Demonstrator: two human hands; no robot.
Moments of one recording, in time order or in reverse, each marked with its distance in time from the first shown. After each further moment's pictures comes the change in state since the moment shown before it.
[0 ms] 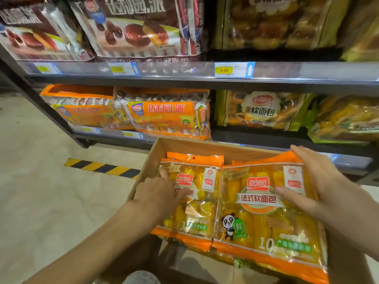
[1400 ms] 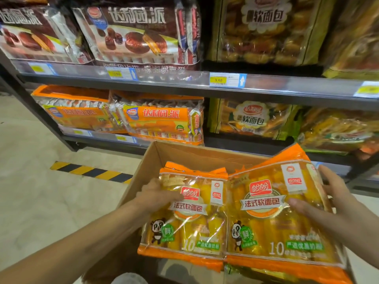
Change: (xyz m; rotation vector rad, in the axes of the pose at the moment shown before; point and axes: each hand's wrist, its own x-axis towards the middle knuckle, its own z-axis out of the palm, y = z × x) left_hand 0.026 -0.019 0.024 -1.025 -0.324 -0.169; right_hand -0.034 -0.015 -0.022 0.531 -0.036 0.368
